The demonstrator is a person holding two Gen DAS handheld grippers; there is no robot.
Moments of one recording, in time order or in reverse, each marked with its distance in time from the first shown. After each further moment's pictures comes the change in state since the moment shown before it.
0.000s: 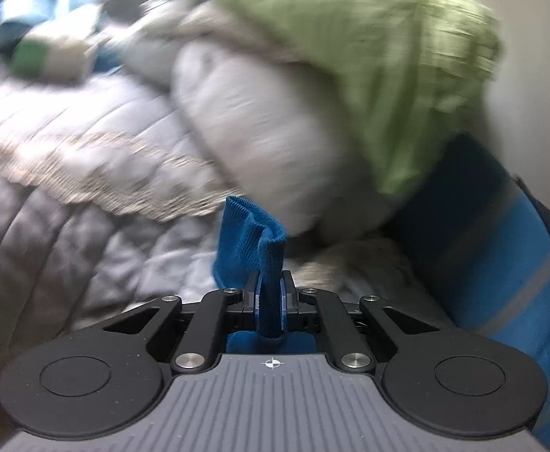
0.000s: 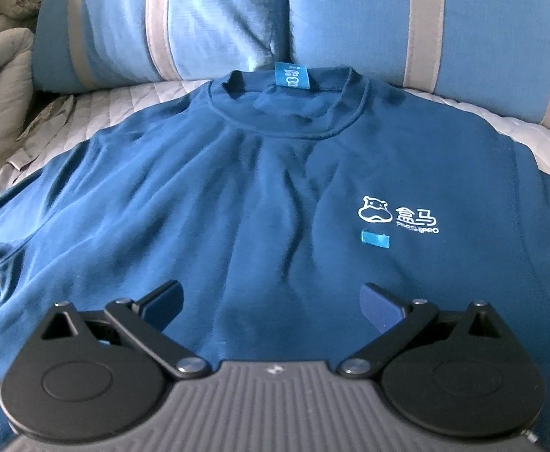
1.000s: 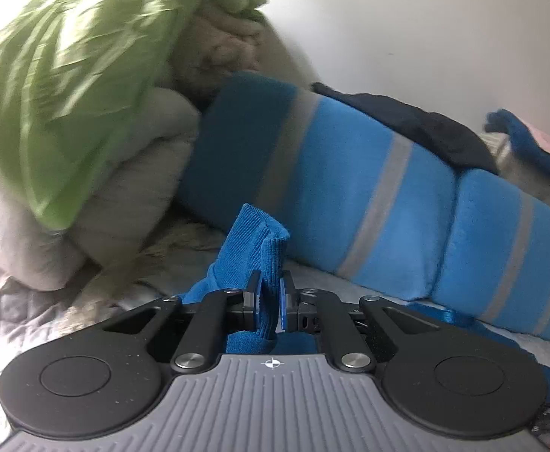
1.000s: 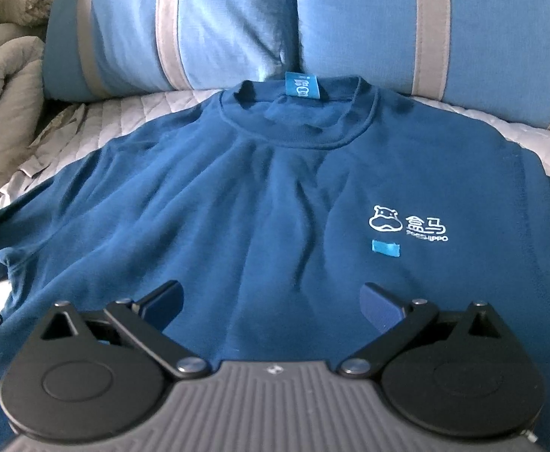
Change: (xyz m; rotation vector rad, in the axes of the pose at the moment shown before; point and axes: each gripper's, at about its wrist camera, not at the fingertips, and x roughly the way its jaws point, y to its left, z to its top) left arm 0.013 -0.222 -0.022 0.457 0.065 -0.316; right arm -0.003 0.000 0.003 0.007 -0.024 0.037
